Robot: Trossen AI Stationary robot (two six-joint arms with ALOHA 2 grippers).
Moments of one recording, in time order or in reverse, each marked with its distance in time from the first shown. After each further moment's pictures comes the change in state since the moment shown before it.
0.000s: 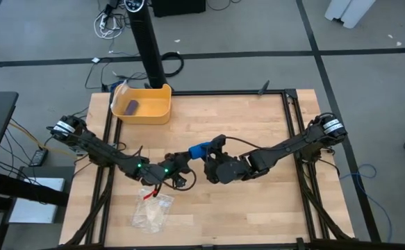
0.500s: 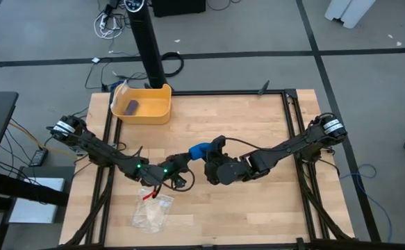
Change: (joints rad) left arm -0.007 0.000 0.000 0.011 0.007 -0.107; right arm 0.010 -0.002 0.000 0.002 -0.015 0.000
